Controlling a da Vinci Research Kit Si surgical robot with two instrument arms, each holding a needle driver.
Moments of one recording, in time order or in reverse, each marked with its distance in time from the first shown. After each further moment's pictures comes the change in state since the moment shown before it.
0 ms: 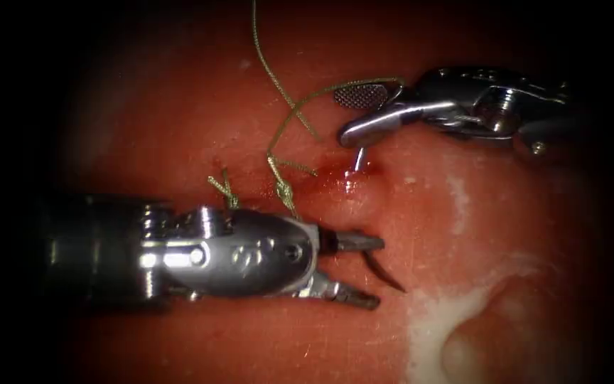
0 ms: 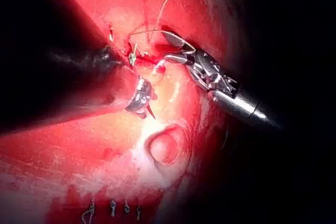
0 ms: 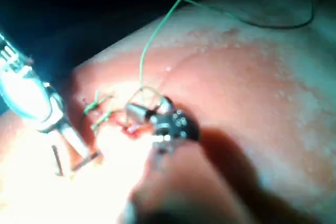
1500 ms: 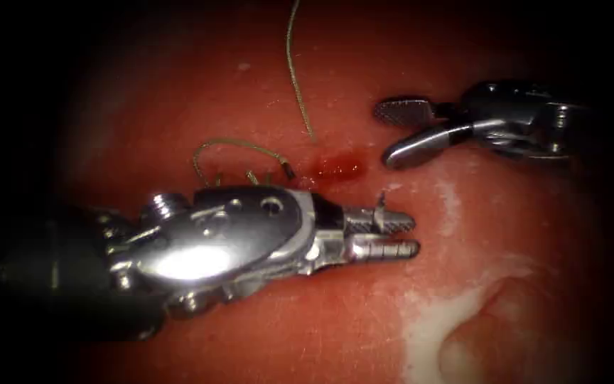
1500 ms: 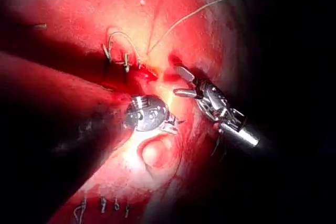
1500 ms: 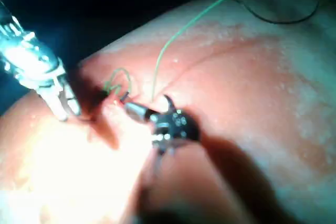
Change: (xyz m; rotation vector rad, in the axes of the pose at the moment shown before) right arm 0.002 -0.004 -0.005 0.087 -0.040 -0.086; left arm 0.005 -0.001 -0.006 -0.271 0.680 -0.520
